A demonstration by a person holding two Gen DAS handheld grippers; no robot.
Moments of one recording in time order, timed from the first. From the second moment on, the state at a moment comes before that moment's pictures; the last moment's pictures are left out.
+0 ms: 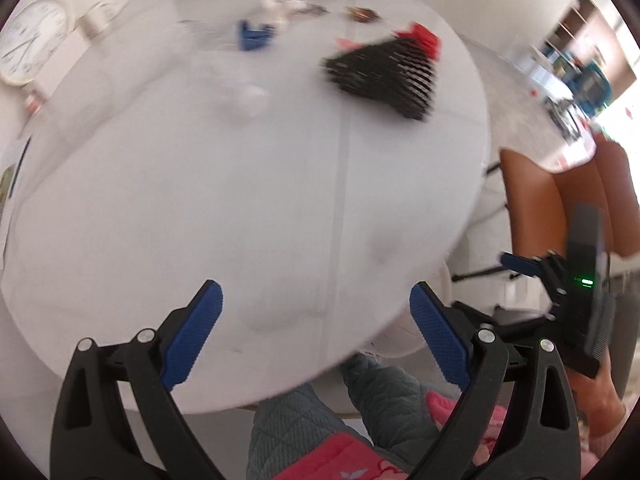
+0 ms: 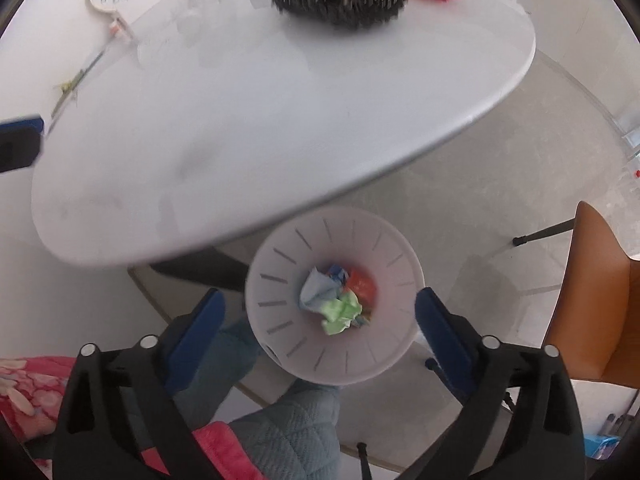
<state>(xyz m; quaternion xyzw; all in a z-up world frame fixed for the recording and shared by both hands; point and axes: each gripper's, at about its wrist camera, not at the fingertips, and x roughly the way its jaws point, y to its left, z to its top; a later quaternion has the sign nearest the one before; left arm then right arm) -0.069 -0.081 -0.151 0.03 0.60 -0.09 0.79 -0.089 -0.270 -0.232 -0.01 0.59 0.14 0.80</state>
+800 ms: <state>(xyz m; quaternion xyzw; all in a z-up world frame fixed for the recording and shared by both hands) 0.065 -0.022 -0.125 -0.06 0.56 -0.03 0.83 0.047 -0.228 -0.133 0.03 0.49 0.11 0.86</state>
